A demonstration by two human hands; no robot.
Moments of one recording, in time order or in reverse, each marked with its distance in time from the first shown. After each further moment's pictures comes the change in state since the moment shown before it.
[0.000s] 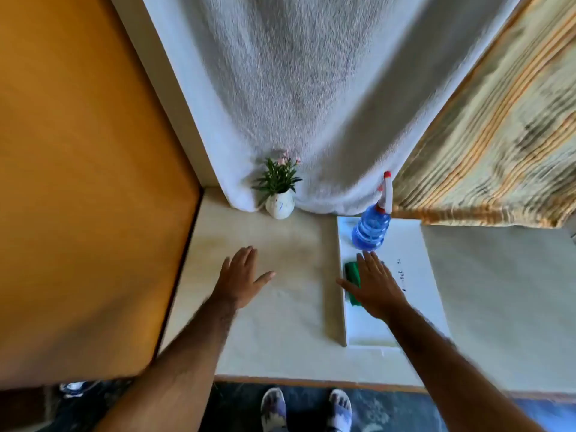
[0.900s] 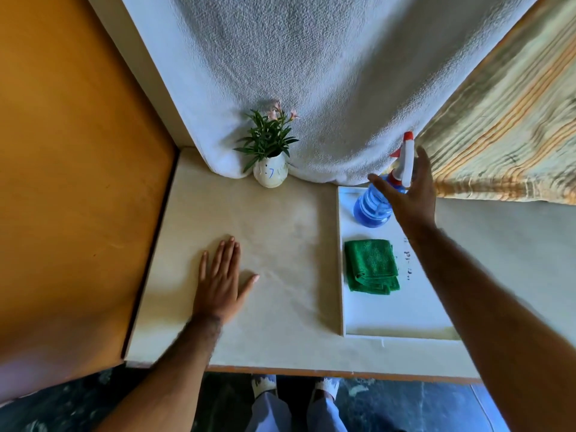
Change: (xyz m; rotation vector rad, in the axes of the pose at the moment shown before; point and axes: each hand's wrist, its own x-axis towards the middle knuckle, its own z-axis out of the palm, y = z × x) left_hand -0.007 -0.051 0.112 0.236 0.365 0.074; right_hand 0.095 0.030 -0.071 0.834 0.638 0.068
